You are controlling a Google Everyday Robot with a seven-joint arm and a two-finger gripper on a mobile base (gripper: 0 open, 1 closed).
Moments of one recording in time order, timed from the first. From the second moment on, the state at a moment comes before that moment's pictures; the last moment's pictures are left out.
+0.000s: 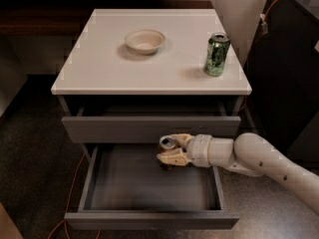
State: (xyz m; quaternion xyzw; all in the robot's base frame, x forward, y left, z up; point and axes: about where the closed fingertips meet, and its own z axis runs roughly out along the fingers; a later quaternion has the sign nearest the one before) arm 0.549 -0.051 0.644 -0.43 0.71 0.30 0.47
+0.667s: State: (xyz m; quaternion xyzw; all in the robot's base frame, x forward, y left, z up) arm 0.548 -0.047 0.624 -0.45 0.70 0.29 0.47
